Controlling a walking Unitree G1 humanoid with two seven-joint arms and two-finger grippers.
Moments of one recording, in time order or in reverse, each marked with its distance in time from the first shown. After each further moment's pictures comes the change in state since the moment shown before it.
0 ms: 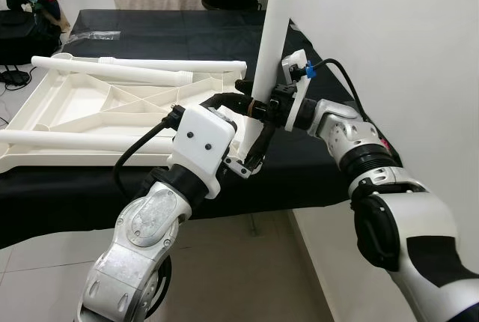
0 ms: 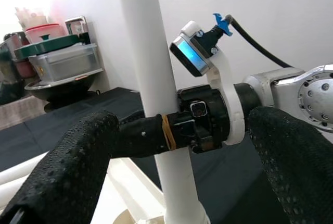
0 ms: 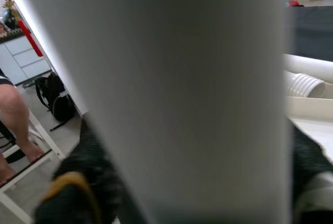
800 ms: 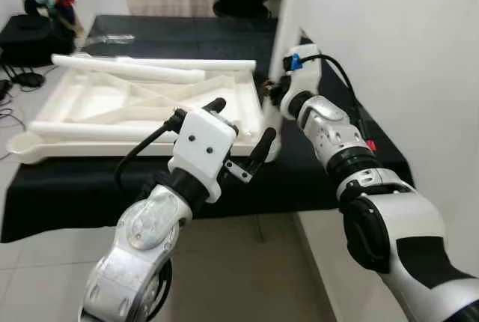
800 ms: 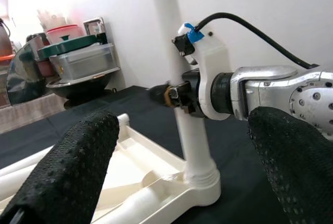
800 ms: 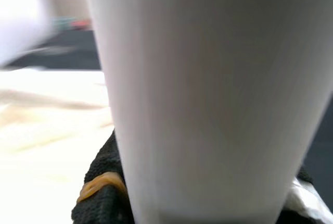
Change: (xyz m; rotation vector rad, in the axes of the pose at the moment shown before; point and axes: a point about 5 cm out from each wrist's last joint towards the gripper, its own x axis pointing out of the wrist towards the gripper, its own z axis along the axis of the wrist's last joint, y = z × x) left arm 0.000 0.000 0.000 0.006 0.002 -0.003; right arm -0.010 -0.036 0.010 -0.168 -0.062 -1.038
